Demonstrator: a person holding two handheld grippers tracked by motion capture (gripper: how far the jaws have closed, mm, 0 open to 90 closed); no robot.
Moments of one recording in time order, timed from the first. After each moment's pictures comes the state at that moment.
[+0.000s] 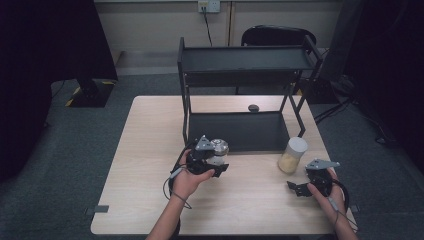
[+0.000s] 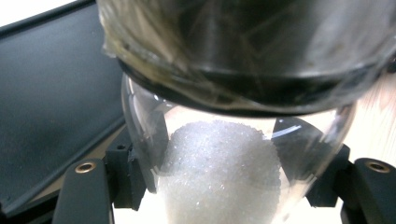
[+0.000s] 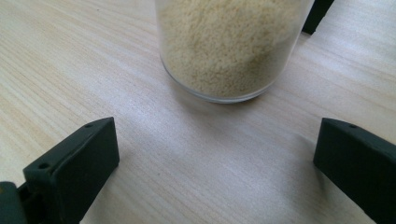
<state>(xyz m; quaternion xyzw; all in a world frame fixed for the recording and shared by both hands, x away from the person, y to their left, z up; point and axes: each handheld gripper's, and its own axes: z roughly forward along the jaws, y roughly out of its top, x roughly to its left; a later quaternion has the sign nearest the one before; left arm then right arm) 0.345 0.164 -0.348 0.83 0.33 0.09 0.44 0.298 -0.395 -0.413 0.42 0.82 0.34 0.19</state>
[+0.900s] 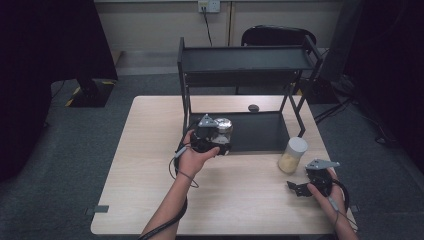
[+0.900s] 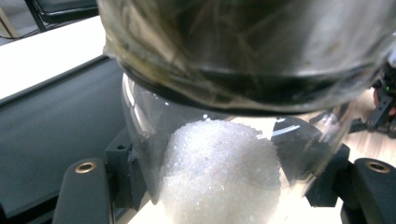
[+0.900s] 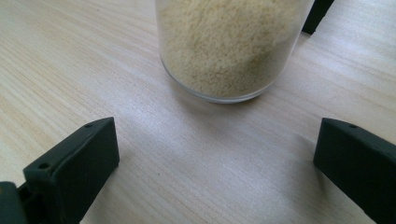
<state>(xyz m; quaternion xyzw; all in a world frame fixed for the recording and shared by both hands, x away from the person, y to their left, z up) 0.382 0.155 -0.312 0.81 0.34 0.10 0.47 0.298 -0.395 -0.413 0.42 0.82 0.34 0.19</state>
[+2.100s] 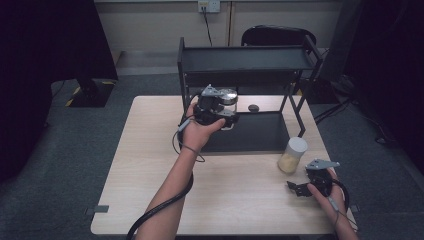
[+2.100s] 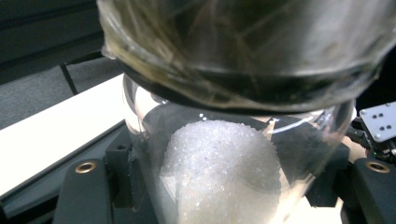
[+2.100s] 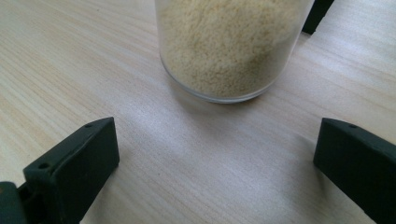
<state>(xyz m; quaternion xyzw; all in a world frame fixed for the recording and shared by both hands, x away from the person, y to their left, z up) 0.403 0.145 -0.248 0.79 0.33 0.13 0.49 0.298 -0.395 -0.413 0.42 0.82 0.34 0.19</state>
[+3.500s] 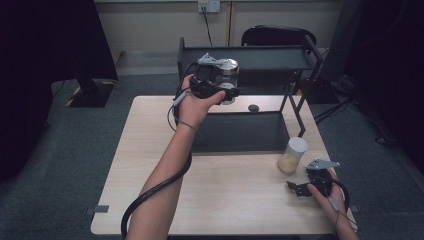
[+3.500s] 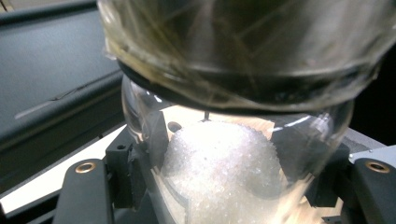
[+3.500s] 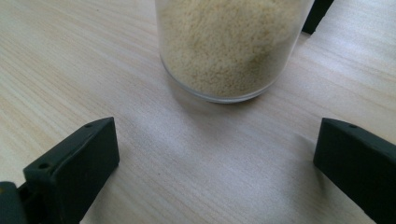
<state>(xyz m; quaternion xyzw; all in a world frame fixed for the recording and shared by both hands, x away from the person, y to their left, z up) 0.405 0.147 -0.174 0.78 0.32 0.17 0.51 0.297 -0.394 -0.413 0.42 0.82 0.34 0.19</state>
